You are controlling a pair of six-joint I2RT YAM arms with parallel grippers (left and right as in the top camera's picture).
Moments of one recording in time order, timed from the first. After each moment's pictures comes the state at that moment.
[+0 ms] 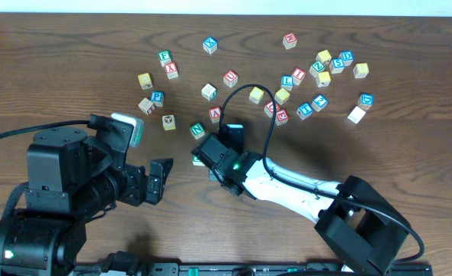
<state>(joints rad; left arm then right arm) -0.13 0.90 1.35 -1.27 0.29 0.04 0.93 1.85 1.11 -0.44 0.28 0.88</state>
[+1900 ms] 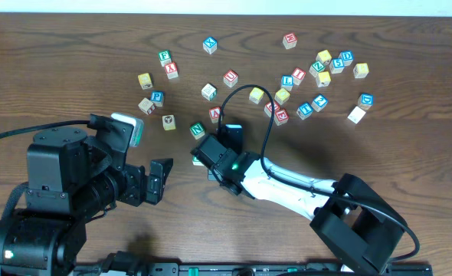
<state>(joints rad) -0.13 0.90 1.35 -1.27 0.29 0.04 0.93 1.87 1.10 -0.42 0.28 0.88</state>
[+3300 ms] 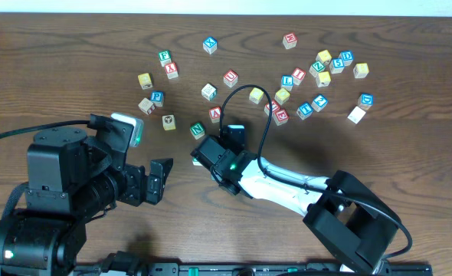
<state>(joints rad) -0.13 0.90 1.35 -1.27 0.29 0.04 0.93 1.90 1.10 -0.42 0.36 0.88</state>
